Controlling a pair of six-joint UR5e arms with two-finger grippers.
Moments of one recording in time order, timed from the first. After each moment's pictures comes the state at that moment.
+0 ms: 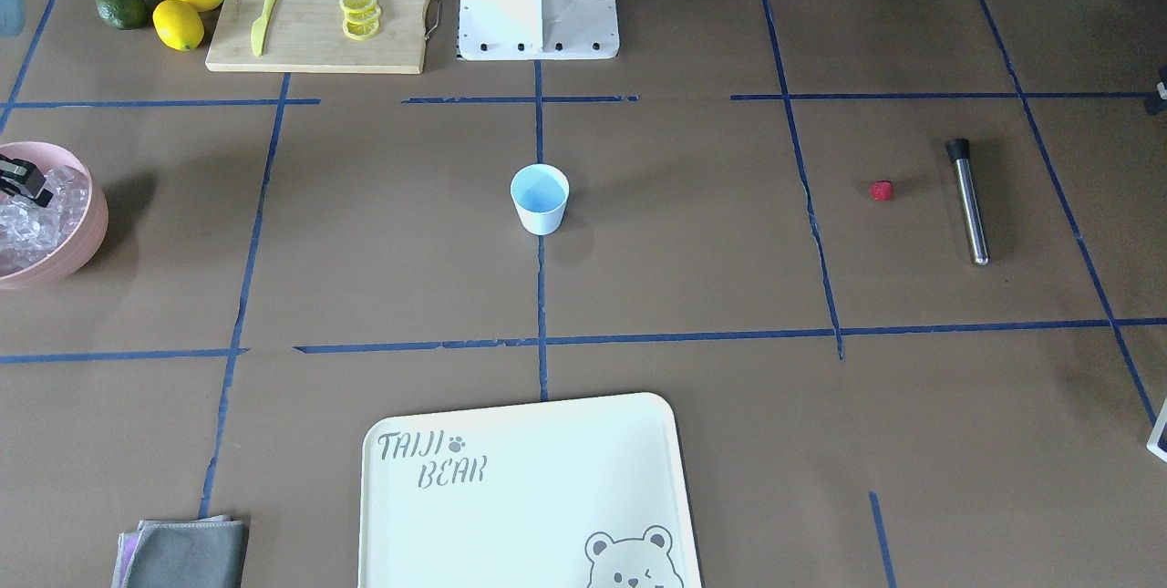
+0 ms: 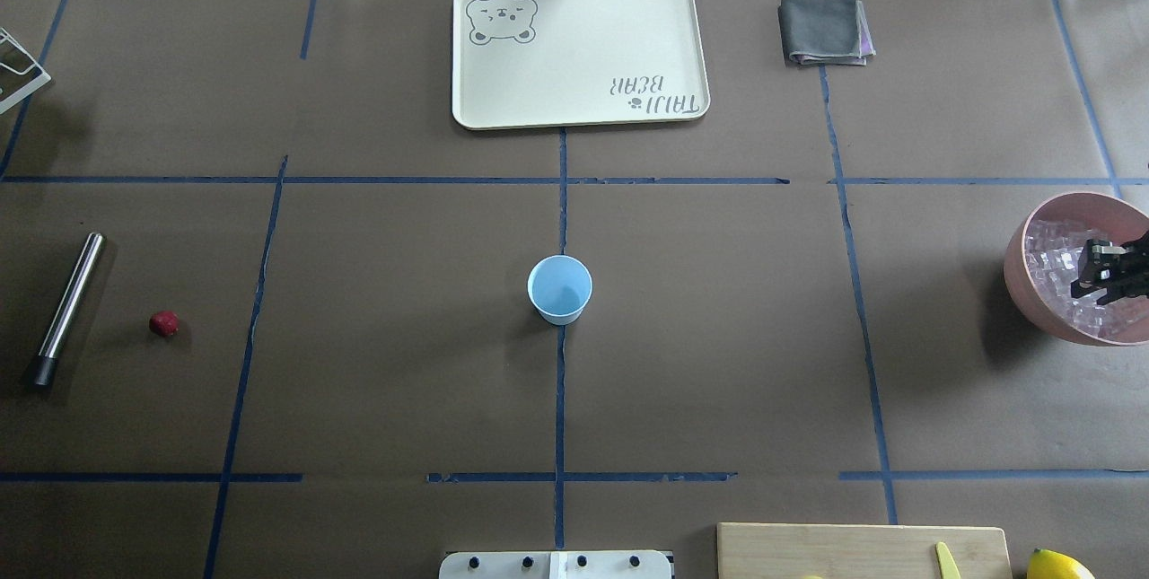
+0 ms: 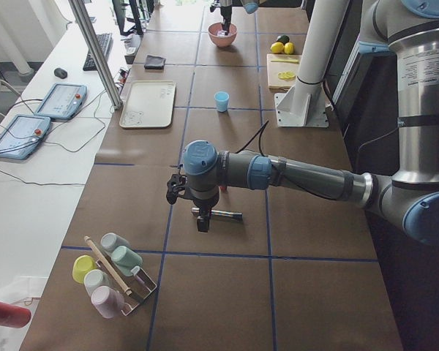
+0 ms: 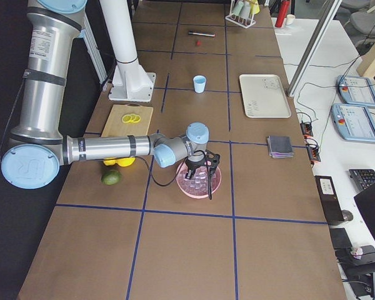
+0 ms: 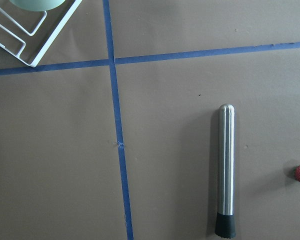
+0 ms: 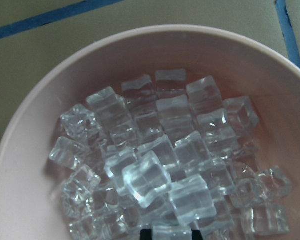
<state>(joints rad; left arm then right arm) -1.50 -1.43 -1.89 -1.46 -2.41 0.00 1.09 -1.77 1.80 -1.19 2.27 0.91</state>
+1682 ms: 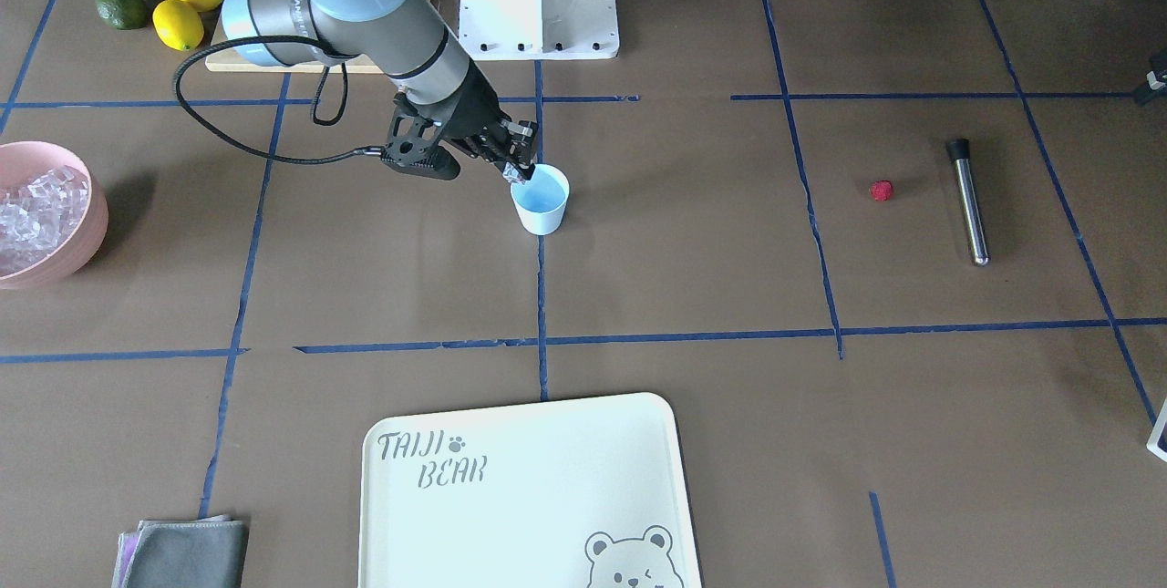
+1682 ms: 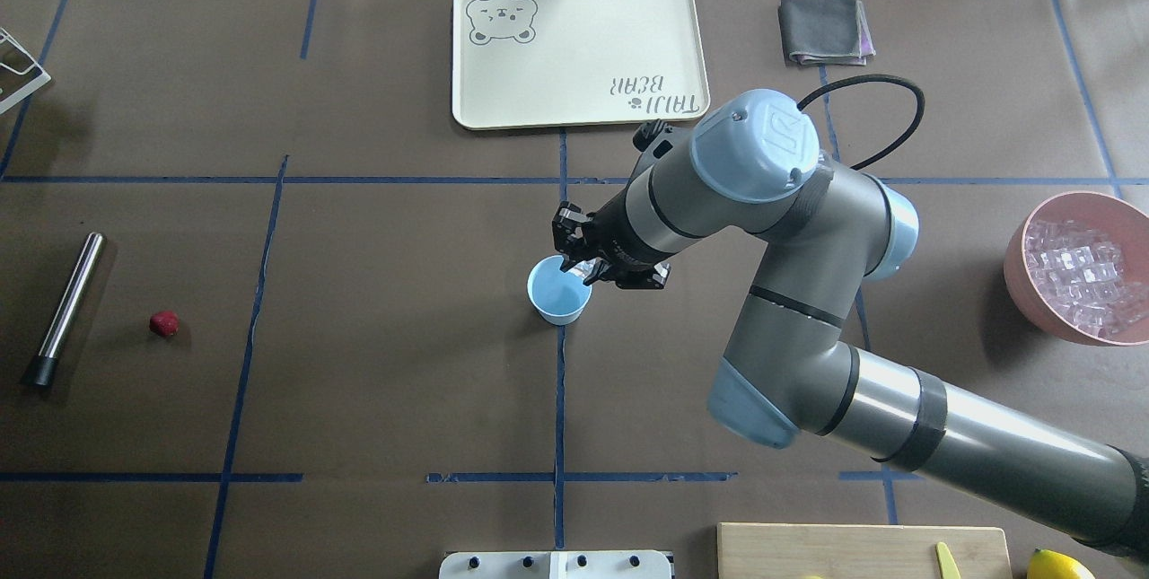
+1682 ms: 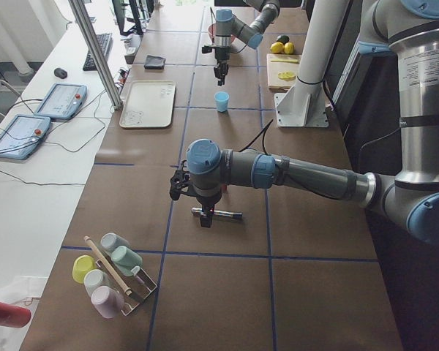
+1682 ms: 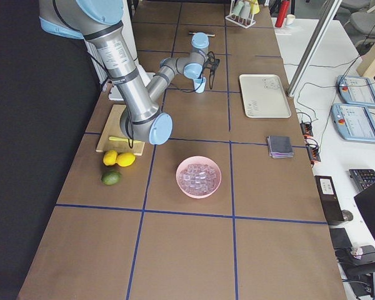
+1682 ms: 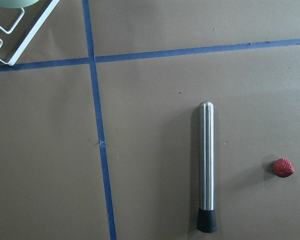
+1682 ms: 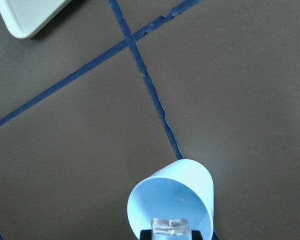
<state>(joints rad) -1.50 -1.41 -1.92 -1.46 -2.46 0.01 0.54 -0.95 1.70 -1.20 2.02 1.76</state>
